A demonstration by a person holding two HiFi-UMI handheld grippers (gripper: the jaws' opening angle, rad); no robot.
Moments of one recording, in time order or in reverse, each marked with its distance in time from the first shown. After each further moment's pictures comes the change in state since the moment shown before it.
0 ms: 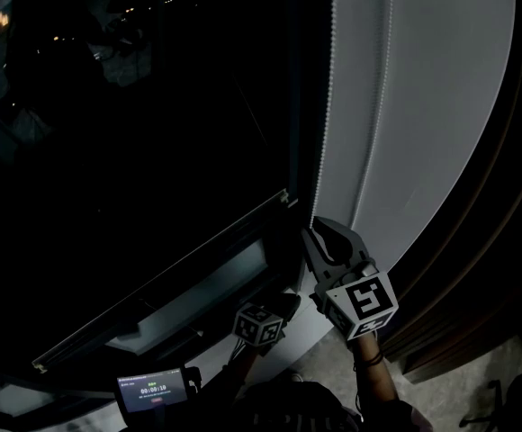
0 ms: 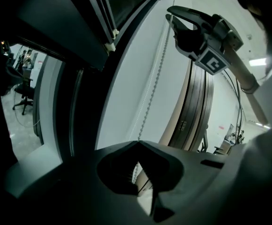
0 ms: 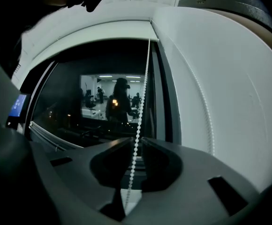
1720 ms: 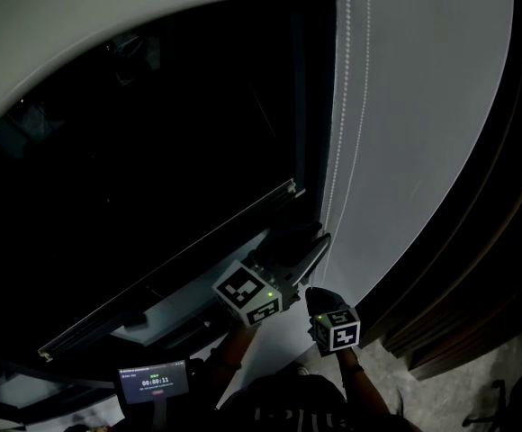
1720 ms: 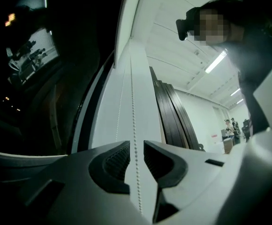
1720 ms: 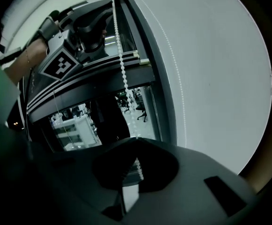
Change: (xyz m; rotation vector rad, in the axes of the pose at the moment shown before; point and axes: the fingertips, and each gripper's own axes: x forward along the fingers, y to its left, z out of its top) left arm -0.103 -0.106 0.267 0.362 -0.621 -0.121; right arm -0.071 0.031 -0.295 0.334 0.519 -0.077
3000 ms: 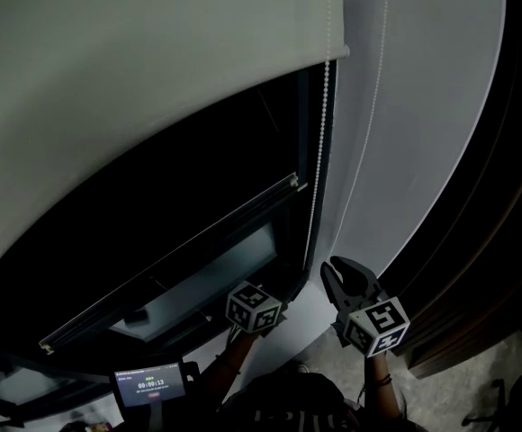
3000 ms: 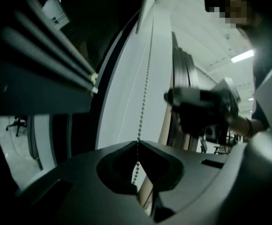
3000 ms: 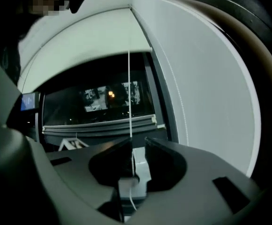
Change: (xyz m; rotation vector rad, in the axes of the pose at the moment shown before) left arm -0.070 0.003 -0.193 -0.227 0.454 0.086; right arm -0.098 0.037 0.155 -0.125 -0.314 0.111
